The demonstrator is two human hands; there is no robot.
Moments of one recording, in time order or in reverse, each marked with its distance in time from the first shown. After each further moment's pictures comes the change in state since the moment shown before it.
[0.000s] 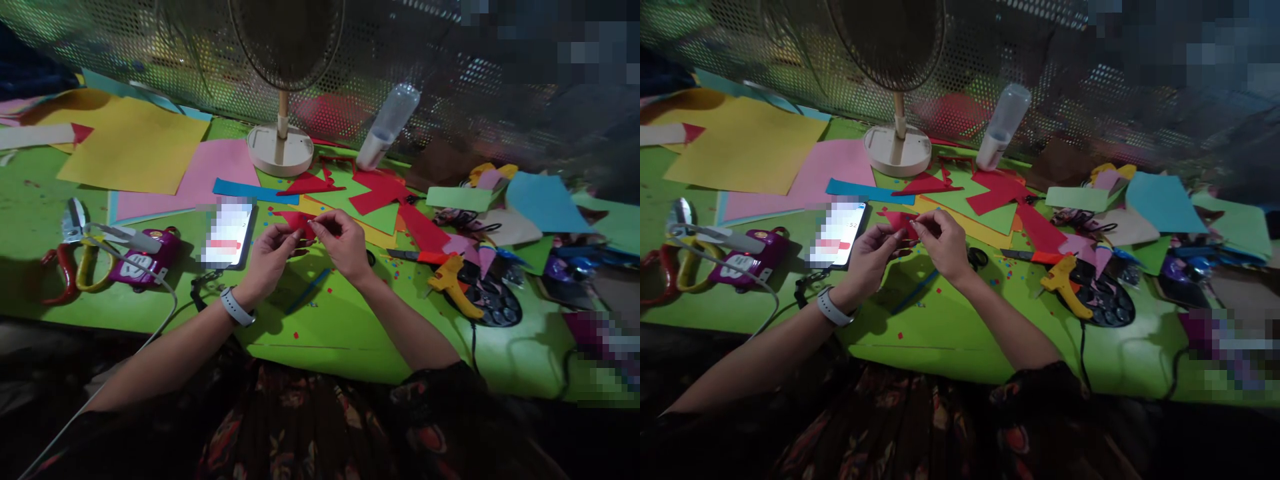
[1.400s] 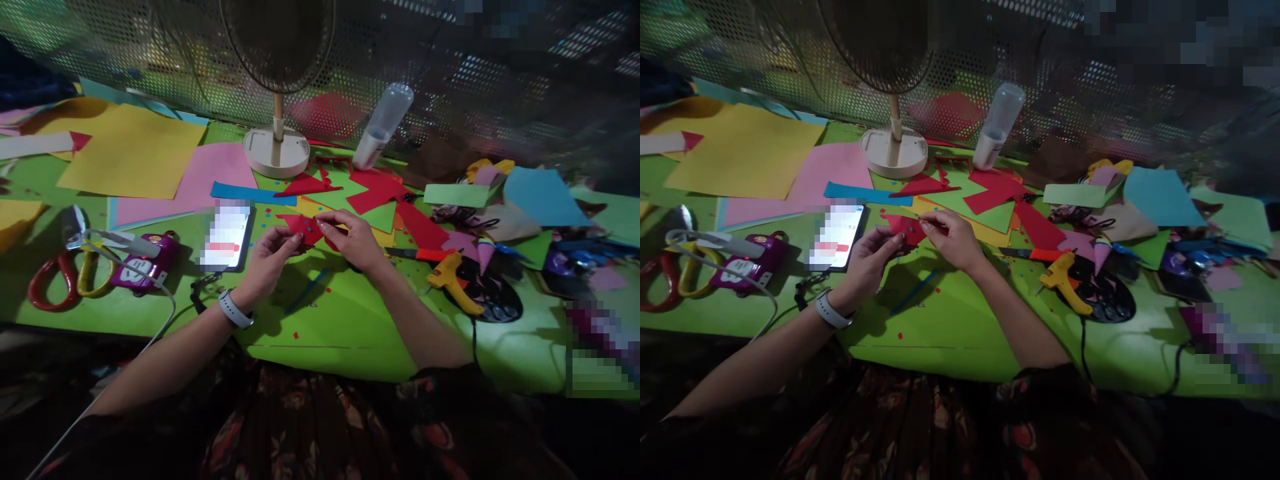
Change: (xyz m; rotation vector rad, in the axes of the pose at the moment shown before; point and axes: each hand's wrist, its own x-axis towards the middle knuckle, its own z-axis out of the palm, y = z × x) left_hand -0.003 0.002 -0.001 0.044 -0.028 0.015; right_hand 0.011 -0.003 -0.032 -0.240 -0.170 -0.070
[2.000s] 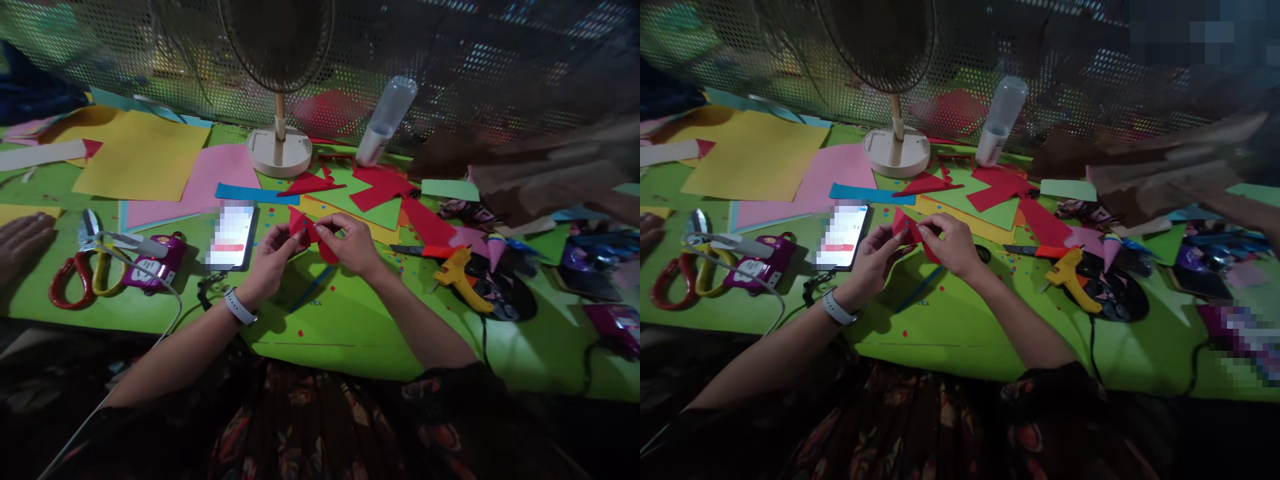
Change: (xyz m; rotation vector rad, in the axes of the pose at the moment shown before) left_hand 0.001 -0.002 0.000 -0.075 0.022 -0.042; right_hand -0.007 -0.008 0.011 -0.020 0.042 -0.023
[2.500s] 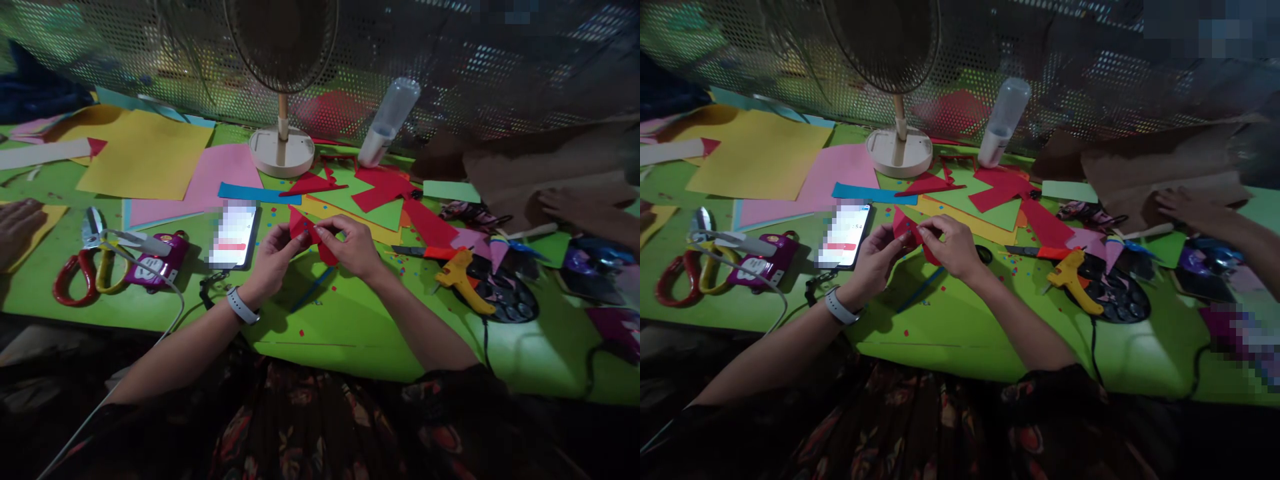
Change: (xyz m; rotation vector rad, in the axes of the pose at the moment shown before) left_hand -0.002 0.001 0.002 0.019 -0.026 0.035; right_hand -0.002 -0.001 0.002 -0.027 0.003 -0.039
